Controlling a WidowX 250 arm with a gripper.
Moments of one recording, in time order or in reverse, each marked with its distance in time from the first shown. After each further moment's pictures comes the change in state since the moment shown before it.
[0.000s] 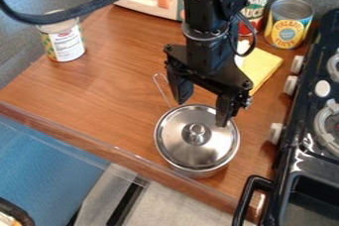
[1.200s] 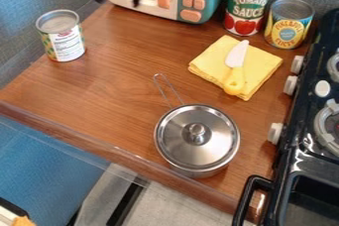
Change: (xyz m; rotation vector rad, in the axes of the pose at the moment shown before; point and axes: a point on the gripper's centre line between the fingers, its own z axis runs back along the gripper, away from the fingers) arm 0.065 0.219 0.028 0.123 -0.040 0.471
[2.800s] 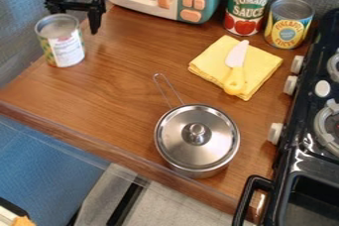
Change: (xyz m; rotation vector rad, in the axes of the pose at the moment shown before) arm 0.006 0.079 -0.082 0.093 0.158 0.136
